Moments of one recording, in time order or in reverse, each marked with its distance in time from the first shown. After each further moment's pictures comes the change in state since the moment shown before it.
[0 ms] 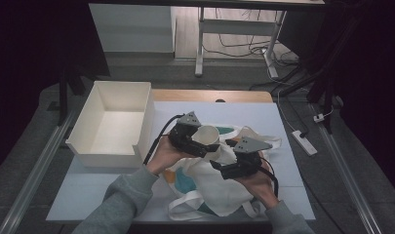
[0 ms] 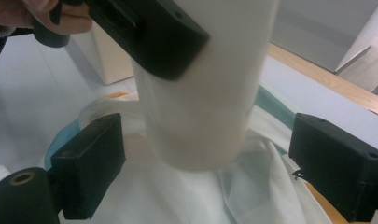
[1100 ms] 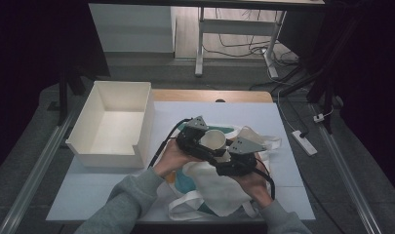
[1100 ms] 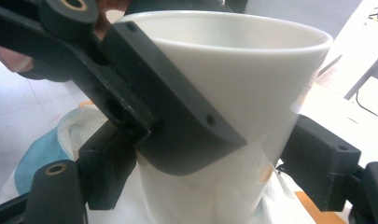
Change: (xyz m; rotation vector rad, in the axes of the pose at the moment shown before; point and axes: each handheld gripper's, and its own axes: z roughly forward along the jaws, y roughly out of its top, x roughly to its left) left arm -0.007 -0.001 0.020 0.006 -0.047 -0.002; right arm 0.008 0.002 0.010 -0.016 -0.079 -0.034
